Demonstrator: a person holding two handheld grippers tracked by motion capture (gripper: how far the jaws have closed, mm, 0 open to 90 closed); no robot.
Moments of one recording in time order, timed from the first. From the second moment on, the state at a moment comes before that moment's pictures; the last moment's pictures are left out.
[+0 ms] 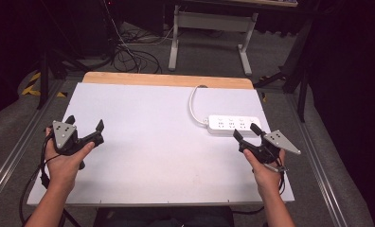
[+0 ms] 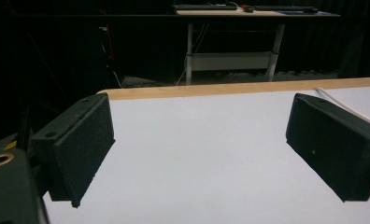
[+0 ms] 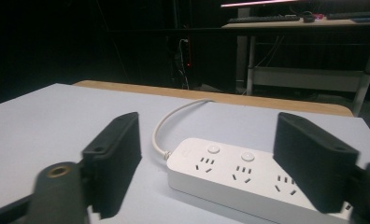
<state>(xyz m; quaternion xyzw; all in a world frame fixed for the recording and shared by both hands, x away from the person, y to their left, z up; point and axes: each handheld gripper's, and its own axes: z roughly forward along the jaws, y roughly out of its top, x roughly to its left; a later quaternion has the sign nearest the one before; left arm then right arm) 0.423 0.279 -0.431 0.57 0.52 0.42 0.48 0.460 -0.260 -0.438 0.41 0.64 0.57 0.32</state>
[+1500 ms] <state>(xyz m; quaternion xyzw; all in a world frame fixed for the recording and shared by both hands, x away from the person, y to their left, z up) 0.425 0.279 -0.432 0.57 0.52 0.43 0.47 0.495 -0.261 -0.413 0.49 0.68 0.48 0.26</state>
